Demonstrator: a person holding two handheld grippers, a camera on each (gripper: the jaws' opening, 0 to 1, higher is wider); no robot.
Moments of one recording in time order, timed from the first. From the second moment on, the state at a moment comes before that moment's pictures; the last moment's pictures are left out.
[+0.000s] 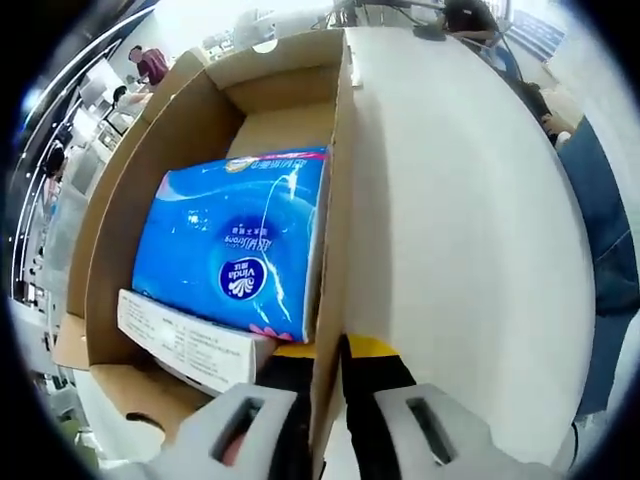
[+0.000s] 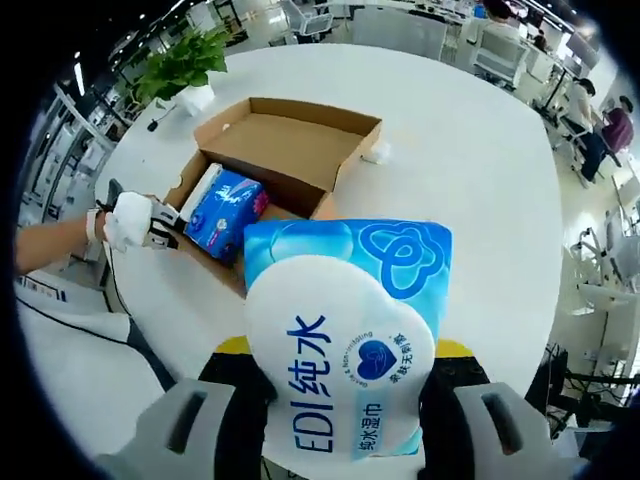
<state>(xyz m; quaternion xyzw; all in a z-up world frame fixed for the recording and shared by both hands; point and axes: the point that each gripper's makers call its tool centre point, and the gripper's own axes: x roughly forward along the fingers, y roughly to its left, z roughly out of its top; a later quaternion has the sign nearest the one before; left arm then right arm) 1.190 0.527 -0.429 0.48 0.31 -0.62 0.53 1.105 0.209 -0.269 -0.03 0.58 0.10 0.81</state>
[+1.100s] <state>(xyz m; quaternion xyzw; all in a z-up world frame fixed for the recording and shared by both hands) 1.193 0.527 -0.435 0.48 0.32 -0.61 0.54 1.121 0.187 -0.308 -0.24 0.59 0.24 0.74</state>
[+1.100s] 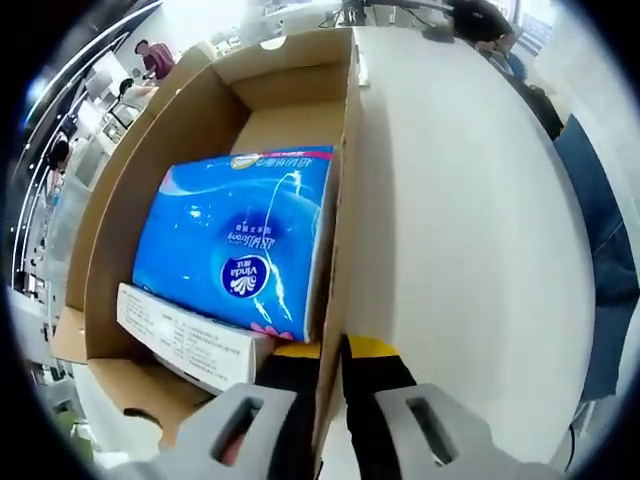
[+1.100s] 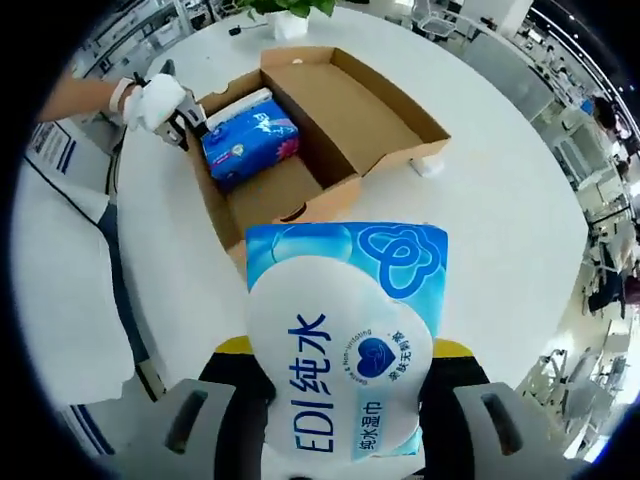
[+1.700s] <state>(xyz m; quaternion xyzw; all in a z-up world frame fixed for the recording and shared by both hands) 1.191 0.527 -0.433 0.48 0.32 -0.61 0.55 1.115 0.194 -0.335 -0.32 0.57 0.34 0.68</state>
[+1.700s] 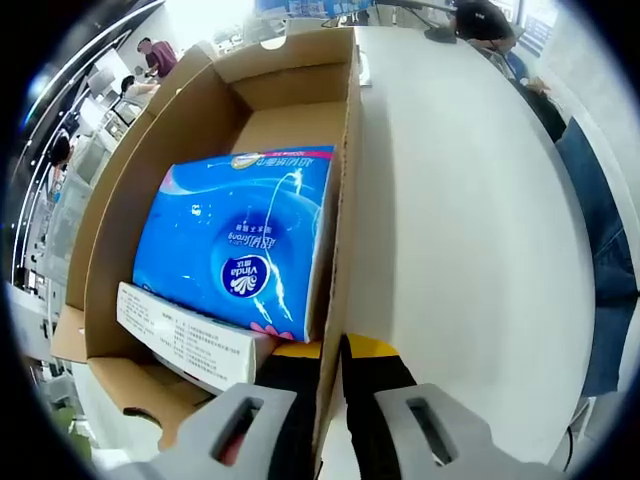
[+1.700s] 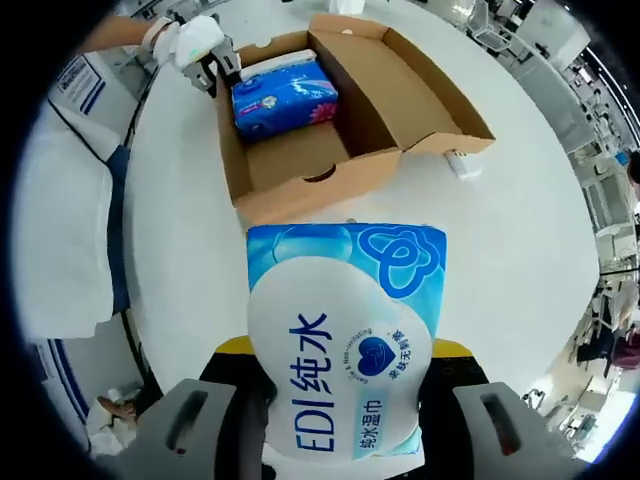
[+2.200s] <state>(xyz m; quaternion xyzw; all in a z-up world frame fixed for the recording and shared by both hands) 1.190 0.525 -0.432 0.48 0.32 -0.61 0.54 1.122 0.209 -0.371 -0.38 0.56 0.42 0.60</state>
